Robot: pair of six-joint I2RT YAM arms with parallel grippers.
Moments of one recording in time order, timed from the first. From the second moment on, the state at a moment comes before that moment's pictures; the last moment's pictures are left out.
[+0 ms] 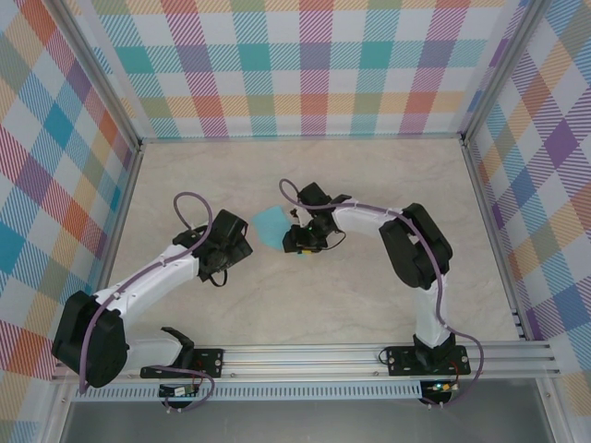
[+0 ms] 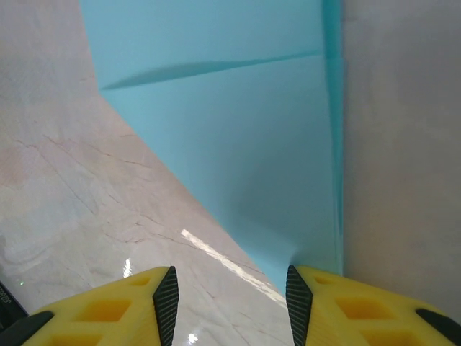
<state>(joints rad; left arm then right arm) -0.52 1.25 0.81 -0.75 -0.27 -1.06 0.67 2.03 1.37 -0.55 -0.48 0.48</state>
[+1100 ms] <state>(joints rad) -0.52 1.22 0.68 -0.39 0.04 -1.11 0.65 2.12 1.42 -0.46 -0.61 0.38</state>
